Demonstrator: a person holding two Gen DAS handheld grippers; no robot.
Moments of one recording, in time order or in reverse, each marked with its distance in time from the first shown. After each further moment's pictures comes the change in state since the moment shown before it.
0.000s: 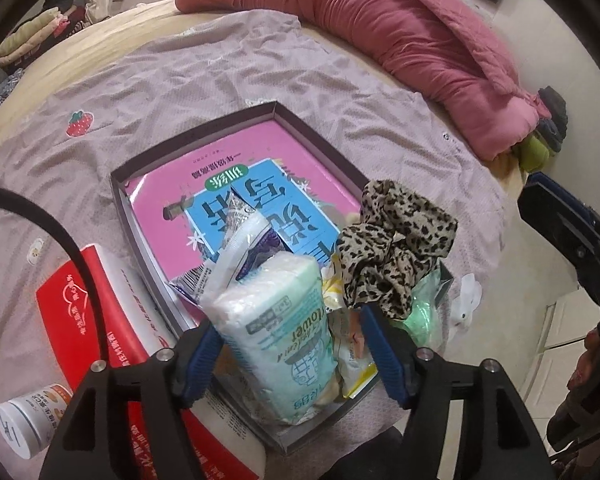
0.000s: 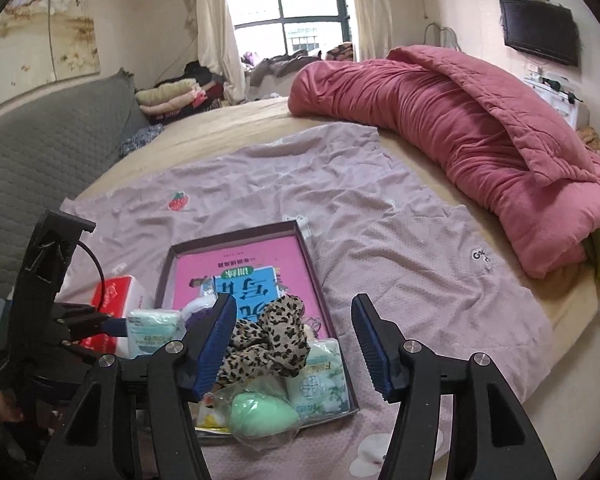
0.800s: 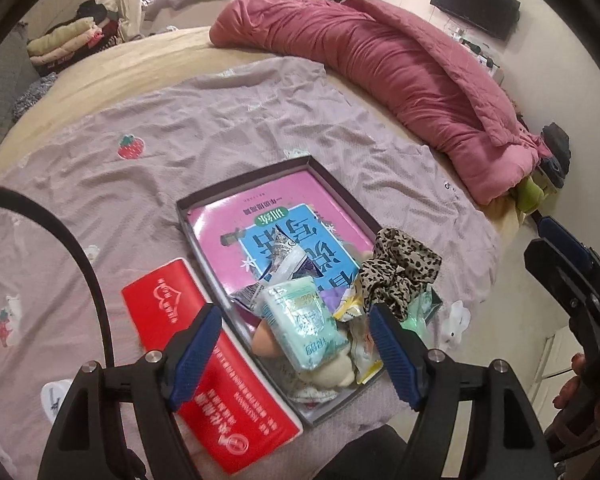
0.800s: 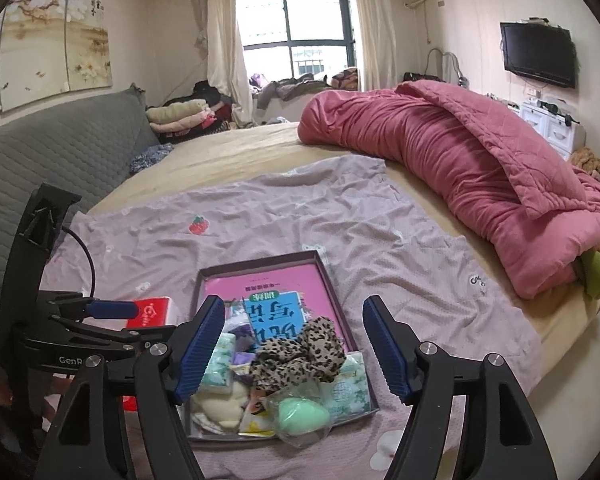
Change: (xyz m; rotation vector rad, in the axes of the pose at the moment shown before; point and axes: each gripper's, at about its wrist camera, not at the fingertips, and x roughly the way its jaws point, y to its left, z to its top) left arm -0.084 0.026 -0.009 -0.061 -0.137 0.037; right arm -0.052 0.045 0.012 -0.032 -0.083 -0.005
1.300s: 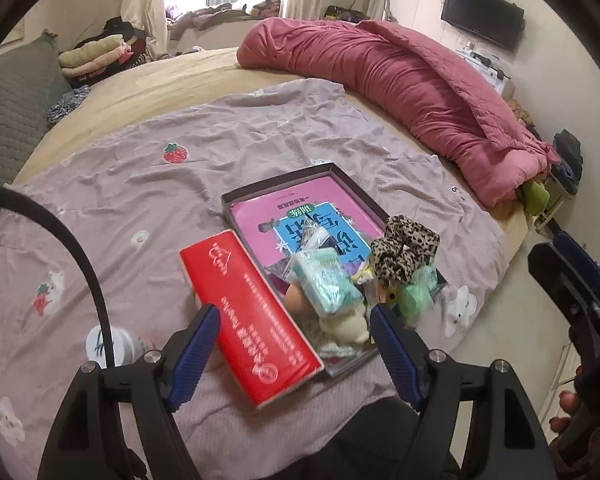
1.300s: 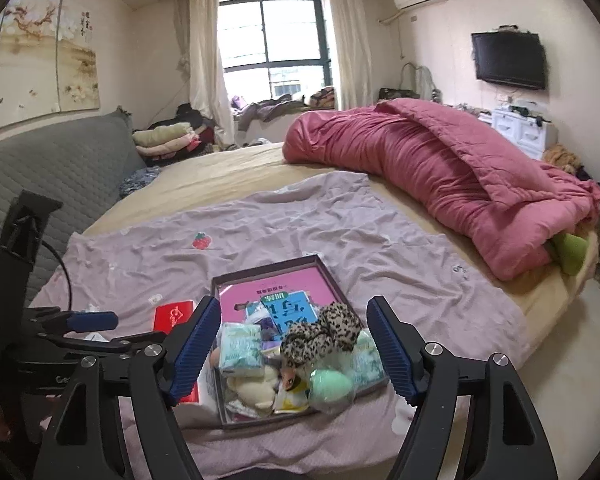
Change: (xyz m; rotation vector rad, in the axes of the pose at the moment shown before) left arm -0.064 0.005 -0.052 -0.013 -0.075 0.084; right arm -0.063 0.052 -0.032 0.072 -0.073 -0.088
